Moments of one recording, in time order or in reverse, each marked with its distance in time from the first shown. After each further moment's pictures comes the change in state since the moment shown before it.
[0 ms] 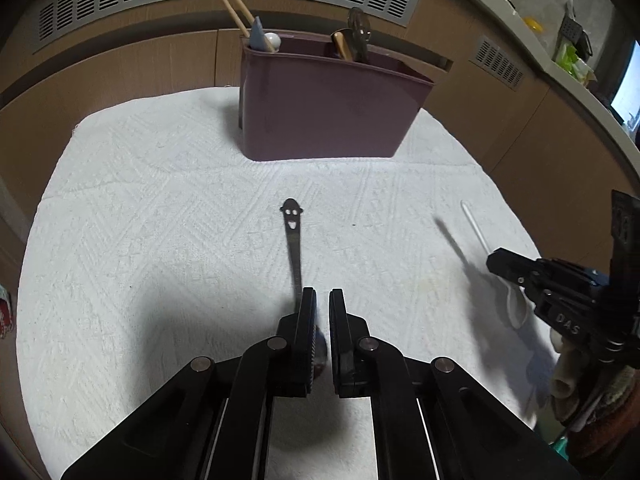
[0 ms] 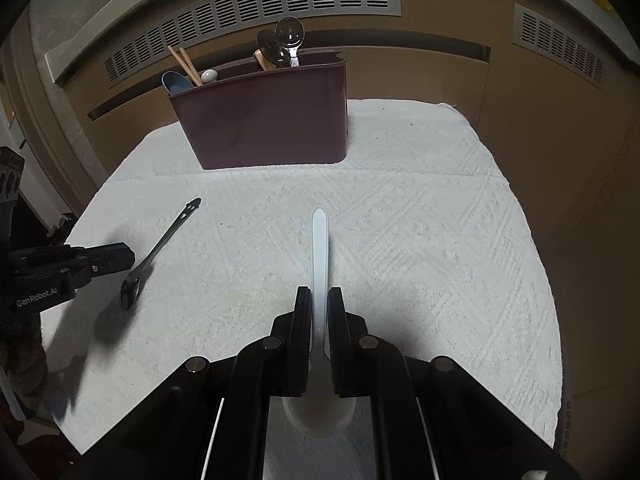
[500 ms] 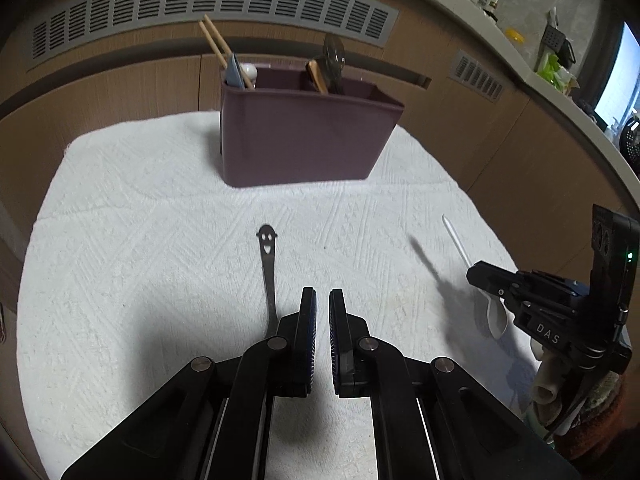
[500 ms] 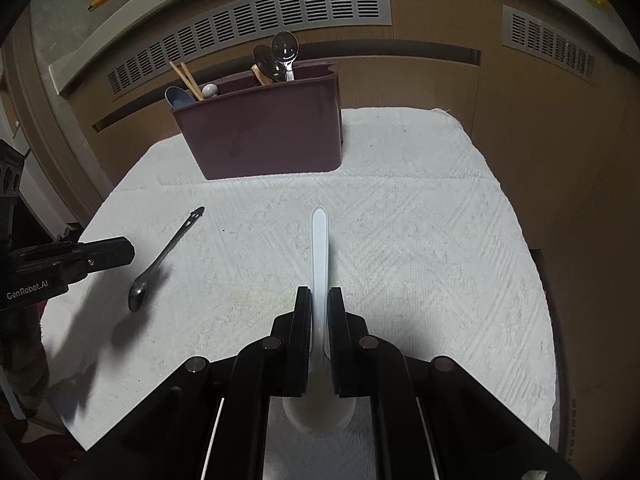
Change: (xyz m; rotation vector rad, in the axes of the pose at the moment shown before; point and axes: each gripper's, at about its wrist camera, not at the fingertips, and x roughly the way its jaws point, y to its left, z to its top) left arm -0.019 -0.010 0.011 0.013 -0.069 -0.046; right arm -0.015 -0.007 0.000 0.014 -0.039 0.030
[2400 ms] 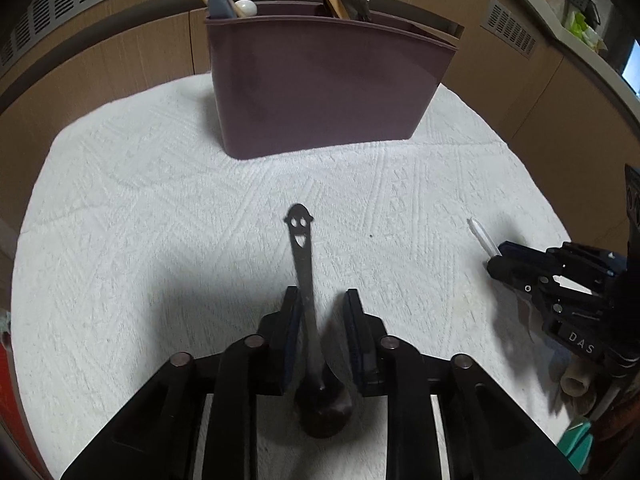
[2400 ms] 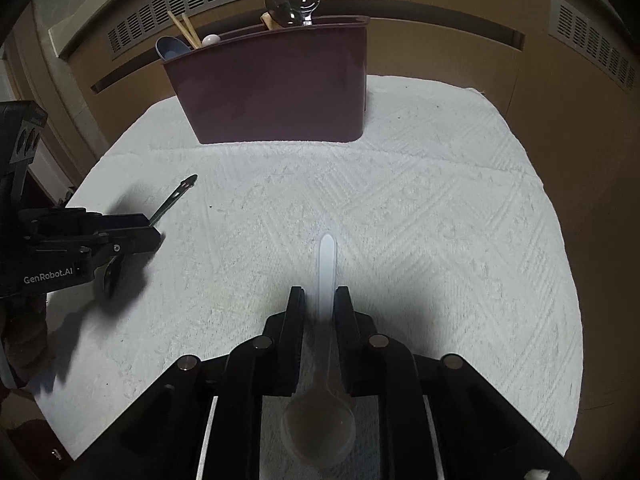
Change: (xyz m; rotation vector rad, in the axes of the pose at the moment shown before) left arm 0.073 0.010 0.016 0.059 0.157 0.116; right arm 0.054 0.012 0.013 -0.112 0.124 0.010
